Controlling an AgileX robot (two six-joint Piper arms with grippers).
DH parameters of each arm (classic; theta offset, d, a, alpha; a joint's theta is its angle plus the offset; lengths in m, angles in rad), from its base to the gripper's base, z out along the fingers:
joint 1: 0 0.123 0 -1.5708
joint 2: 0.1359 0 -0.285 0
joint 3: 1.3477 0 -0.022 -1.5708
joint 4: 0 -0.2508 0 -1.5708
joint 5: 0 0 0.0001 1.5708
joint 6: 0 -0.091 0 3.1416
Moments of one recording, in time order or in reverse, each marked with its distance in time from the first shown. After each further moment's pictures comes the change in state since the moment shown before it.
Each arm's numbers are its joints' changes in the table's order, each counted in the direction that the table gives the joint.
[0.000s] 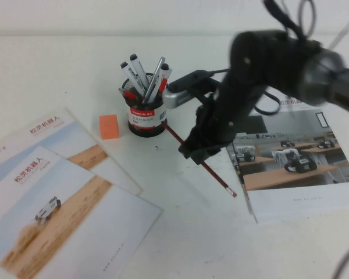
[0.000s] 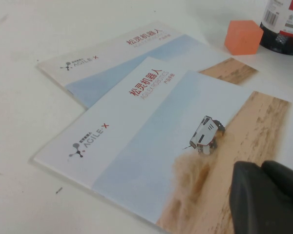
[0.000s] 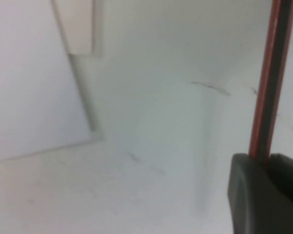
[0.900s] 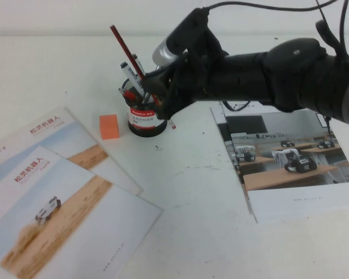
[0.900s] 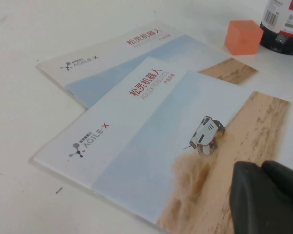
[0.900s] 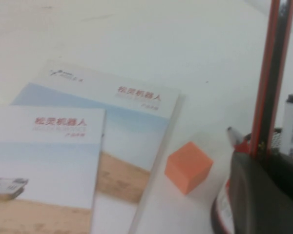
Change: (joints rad) right arm 0.000 -0.205 0.314 -1.070 0.655 1.241; left arm 0.000 0.000 0.000 0.000 0.000 0.000
